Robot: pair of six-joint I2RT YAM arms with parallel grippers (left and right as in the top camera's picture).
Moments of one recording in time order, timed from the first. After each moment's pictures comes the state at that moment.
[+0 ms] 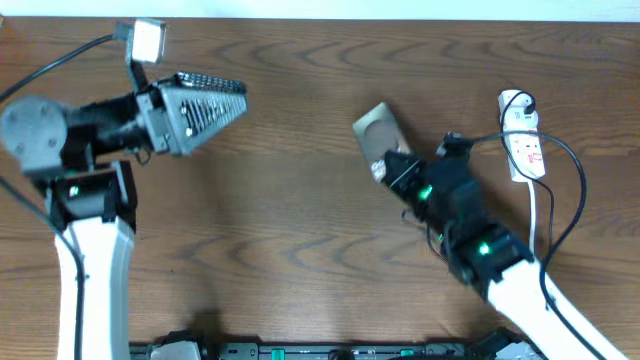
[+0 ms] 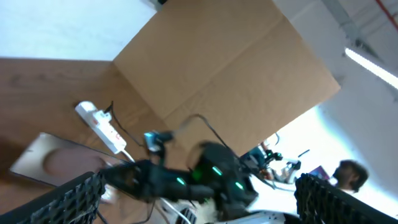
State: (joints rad) left arm 0.18 1.21 1.12 0.58 1.50 -1.30; right arm 0.49 1.14 0.71 -0.07 0.02 1.18
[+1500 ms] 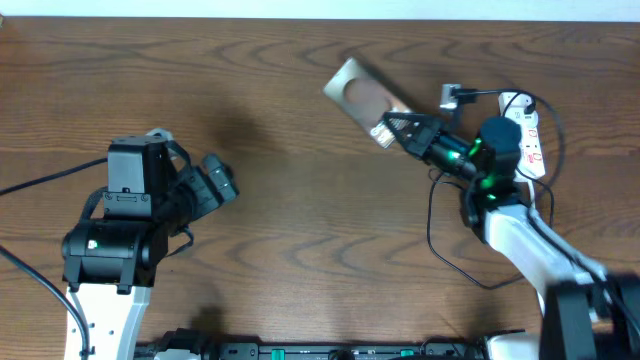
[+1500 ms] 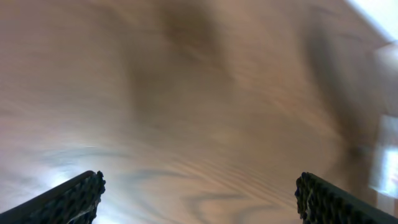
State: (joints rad) left arm -0.07 1.02 1.11 -1.02 0.14 -0.59; right arm 0.16 1.54 0.69 0.70 -0.79 1.10
